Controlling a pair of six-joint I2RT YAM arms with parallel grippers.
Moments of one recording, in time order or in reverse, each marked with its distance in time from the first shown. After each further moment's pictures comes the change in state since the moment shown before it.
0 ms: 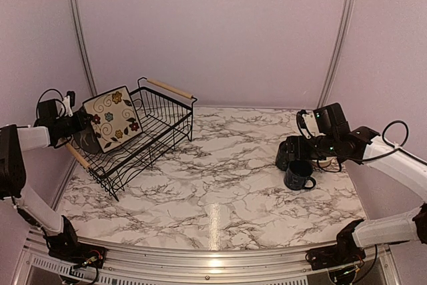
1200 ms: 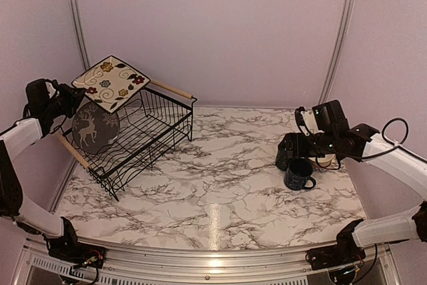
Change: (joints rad) left arm -0.031 -0.162 0.113 -0.013 -0.022 -0.903; right arm 0.011 0.014 0.030 0.001 -0.013 0.001
